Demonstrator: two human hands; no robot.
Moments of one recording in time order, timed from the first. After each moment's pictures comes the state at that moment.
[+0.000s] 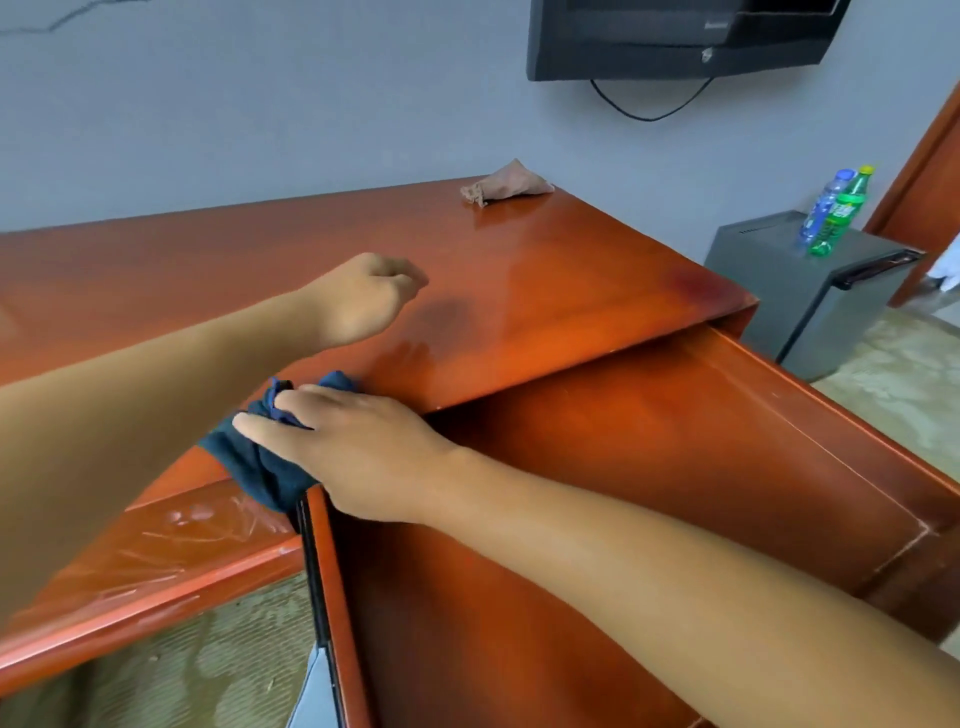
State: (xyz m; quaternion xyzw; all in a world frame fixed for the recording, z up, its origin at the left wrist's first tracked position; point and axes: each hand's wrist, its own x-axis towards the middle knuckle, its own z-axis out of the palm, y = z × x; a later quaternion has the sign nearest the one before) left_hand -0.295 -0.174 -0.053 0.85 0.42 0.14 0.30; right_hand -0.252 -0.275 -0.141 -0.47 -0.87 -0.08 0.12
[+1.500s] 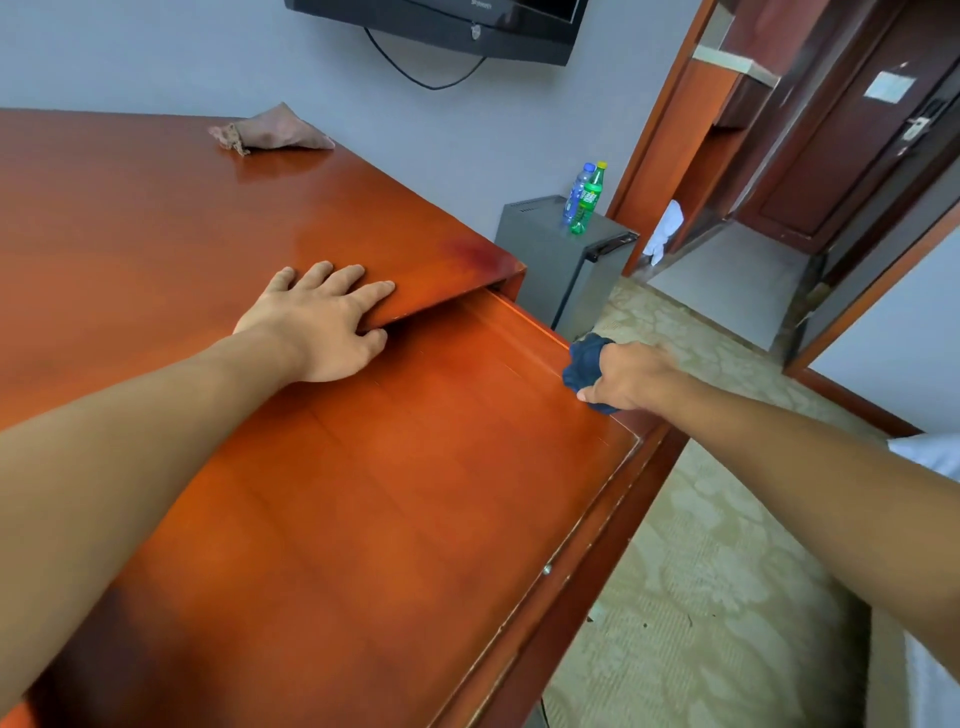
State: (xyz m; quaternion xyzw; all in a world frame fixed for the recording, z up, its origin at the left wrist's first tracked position) left_hand -0.150 -0.217 -0.130 0.96 0.28 -0.01 0.03; right_hand 0.126 -0.455 -0.150 -0.94 -0.27 0.03 -0.20
